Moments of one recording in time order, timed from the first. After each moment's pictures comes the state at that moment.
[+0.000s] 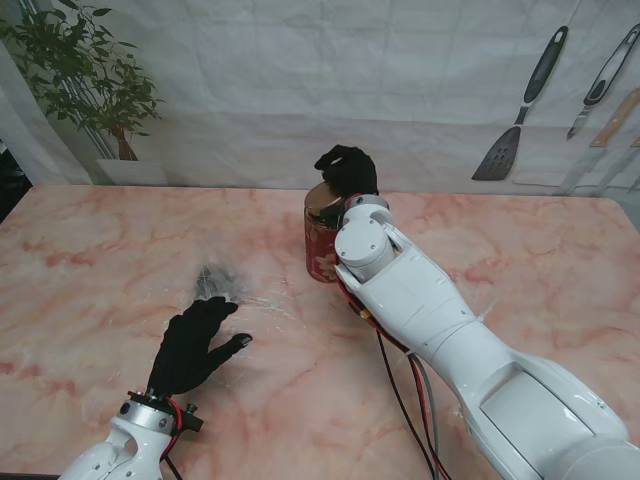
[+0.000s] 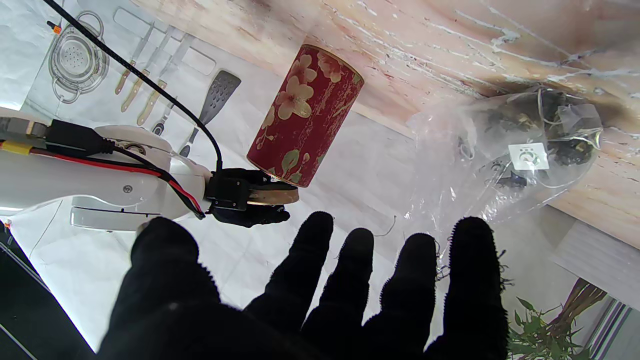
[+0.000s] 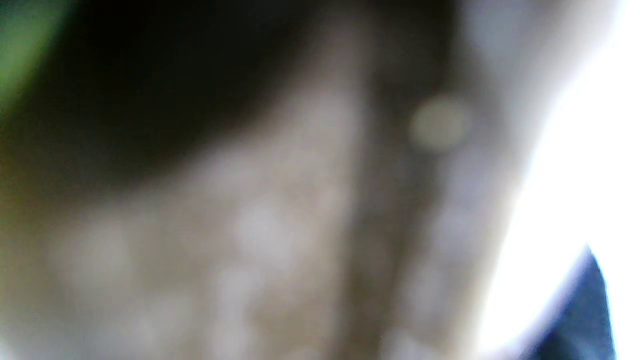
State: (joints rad) left arm 2.02 -1.14 -1.34 -1.79 0.84 -0.24 0.46; right arm -0.85 -1.52 0.83 -0.87 0.07 0.01 -0.58; left_hand 0.72 0.06 -0.05 -0.06 0.58 0.33 0.15 0.53 0.47 0.32 0.20 0.34 0.33 0.40 0.26 0.38 0.16 0.45 0.85 0.48; right_hand 0.86 -0.72 1.08 -0.18 0.96 -0.02 0.99 0.11 1.09 0.18 0.69 0.59 1.03 0.19 0.70 0.35 1.03 0.23 1.52 0.46
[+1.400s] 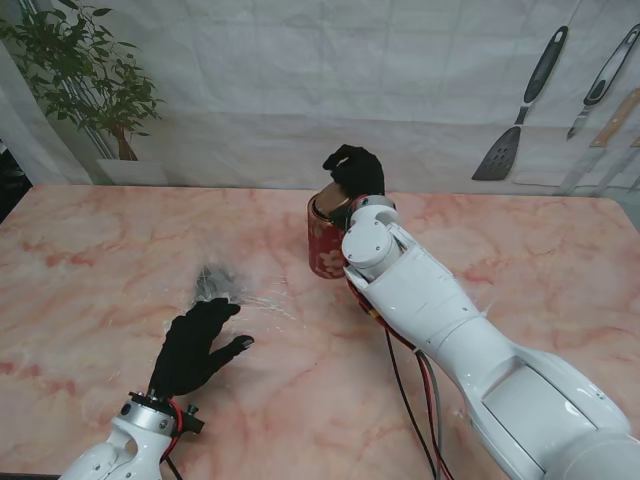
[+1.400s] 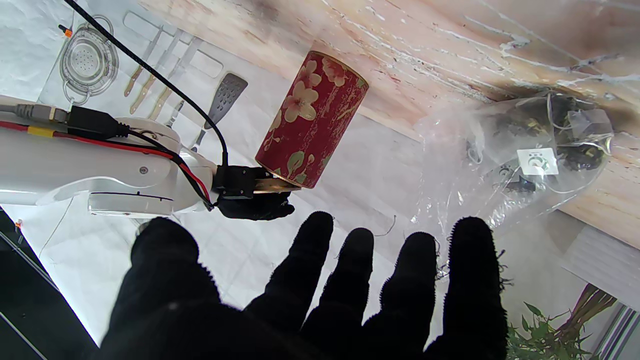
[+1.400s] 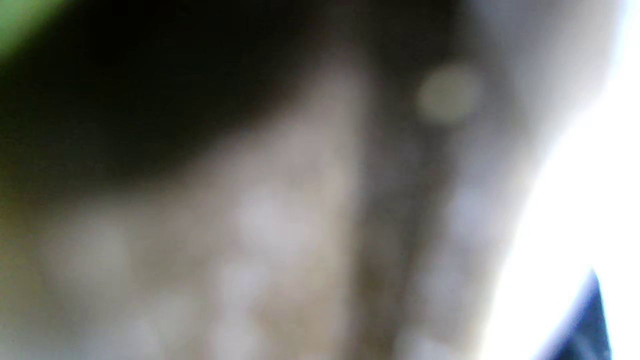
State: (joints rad) left arm 2.02 -1.14 -1.34 -1.78 0.85 -0.26 0.46; right arm -0.83 -1.52 0.82 -0.80 -0.01 -0.02 -0.59; left_hand 0.72 0.06 -0.05 -0.06 0.58 0.33 0.15 0.53 0.47 0.32 0.20 0.34 0.34 0.40 0.26 0.38 0.16 0.45 0.85 0.48; right_hand 0.86 -0.66 1.06 -0.18 0.88 -0.02 1.02 0.13 0.96 0.20 0.81 0.64 0.91 0.19 0.86 0.43 0.86 0.20 1.67 0.53
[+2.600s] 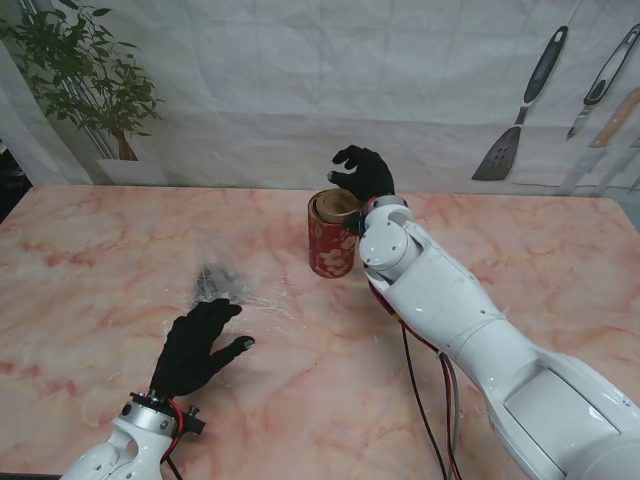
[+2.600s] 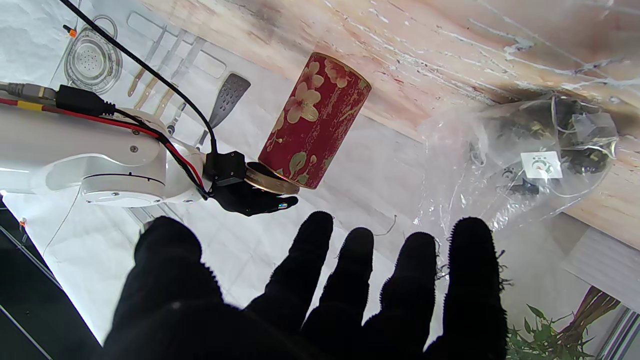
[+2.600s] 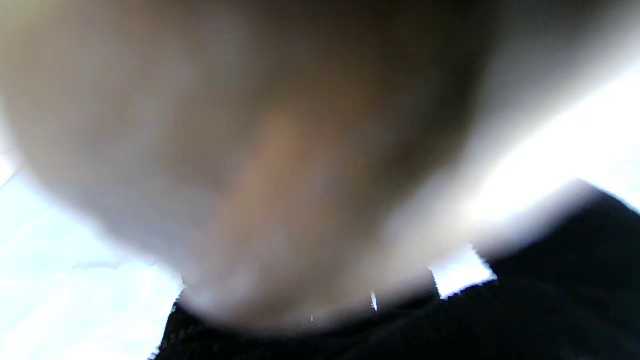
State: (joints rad) left arm 2.02 -1.14 -1.34 -1.78 0.85 -0.27 0.46; right arm -0.84 -1.44 0.81 -0.85 -0.11 0.02 -0.47; left_hand 0.73 0.06 -0.05 -0.06 0.58 0.33 0.15 0.54 0.47 0.32 0.21 0.34 0.34 0.40 0.26 0.38 0.16 0.45 0.85 0.48; right_hand 0.55 -0.71 1.07 -0.16 0.64 0.06 0.66 0.36 0.53 0.15 0.85 0.65 0.59 0.16 1.04 0.58 0.45 0.13 1.48 0.66
